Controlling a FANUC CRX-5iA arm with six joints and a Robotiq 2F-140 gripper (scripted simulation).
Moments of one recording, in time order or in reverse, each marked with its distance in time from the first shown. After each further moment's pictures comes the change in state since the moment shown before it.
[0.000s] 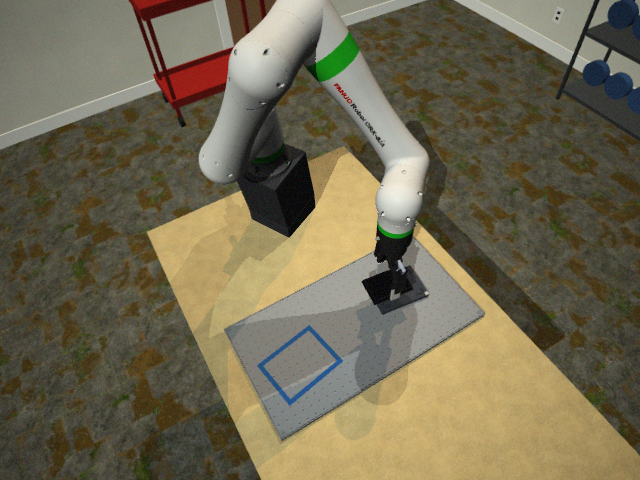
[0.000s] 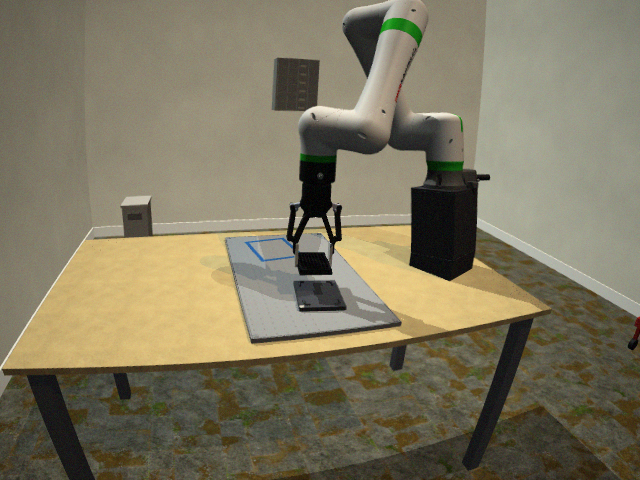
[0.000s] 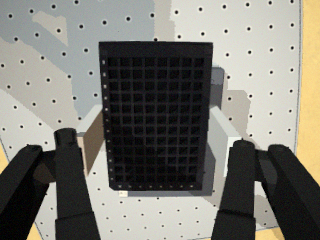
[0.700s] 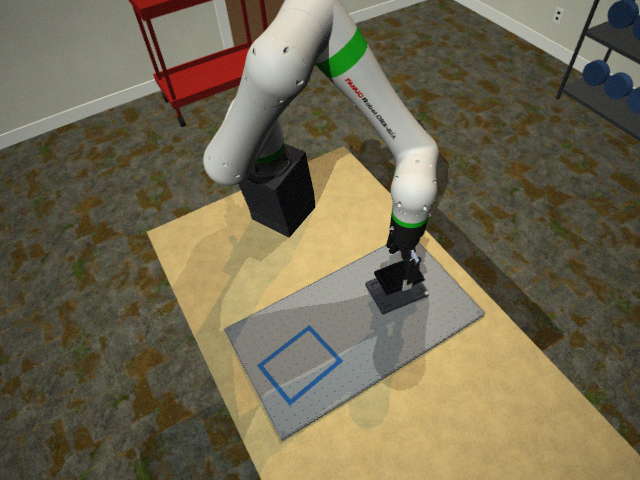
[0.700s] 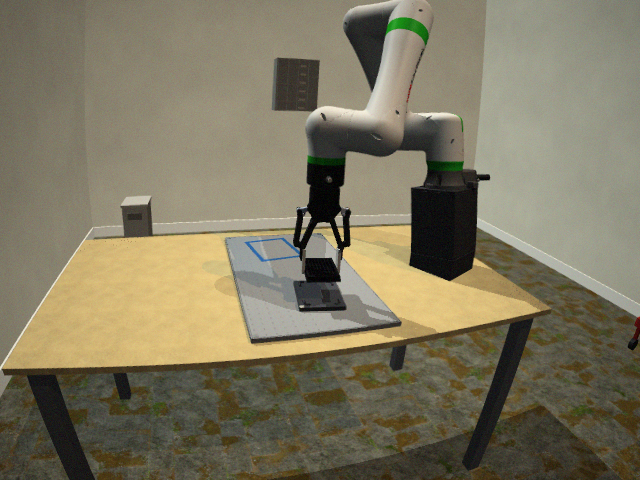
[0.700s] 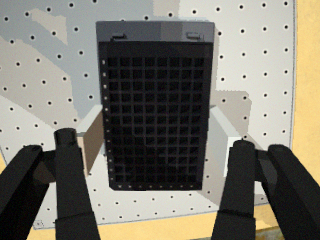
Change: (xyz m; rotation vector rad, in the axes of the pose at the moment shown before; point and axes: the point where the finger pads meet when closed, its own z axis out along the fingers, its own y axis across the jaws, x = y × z) arm -0.047 0.013 -0.001 0.000 0.000 0.000
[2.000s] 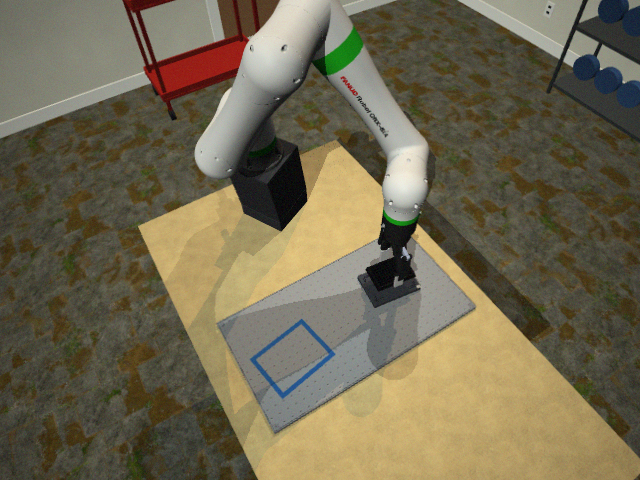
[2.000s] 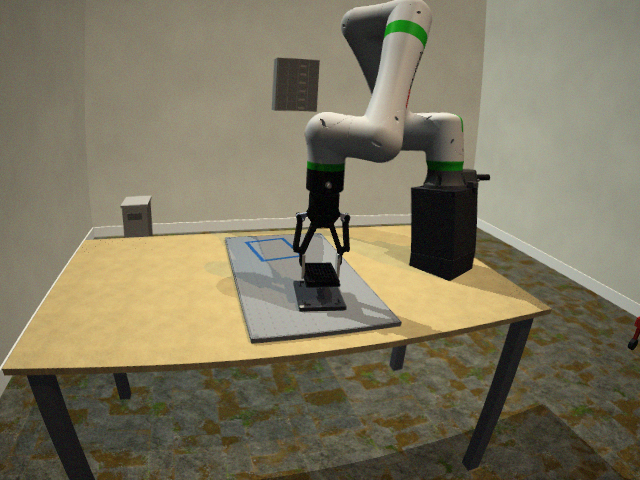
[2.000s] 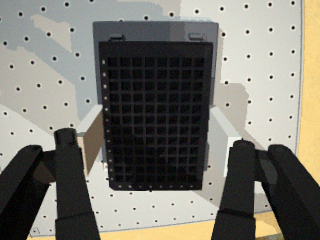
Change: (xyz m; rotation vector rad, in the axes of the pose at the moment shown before) arm 0.001 0.000 0.014 0.000 0.000 0.000
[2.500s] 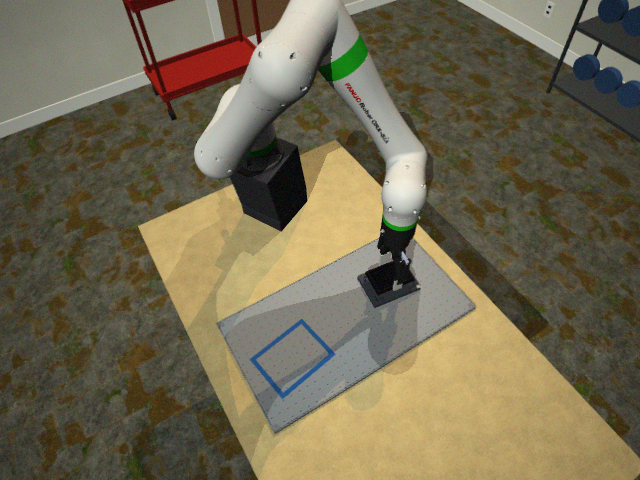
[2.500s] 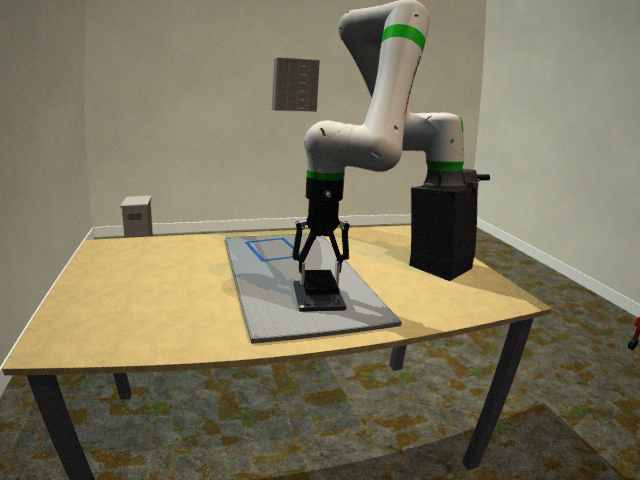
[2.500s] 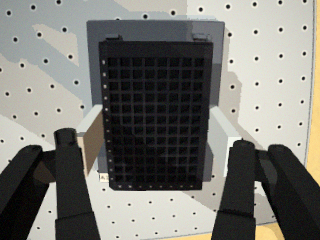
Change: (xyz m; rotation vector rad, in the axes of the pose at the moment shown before) arm 0.000 0.000 0.022 0.000 0.000 0.000
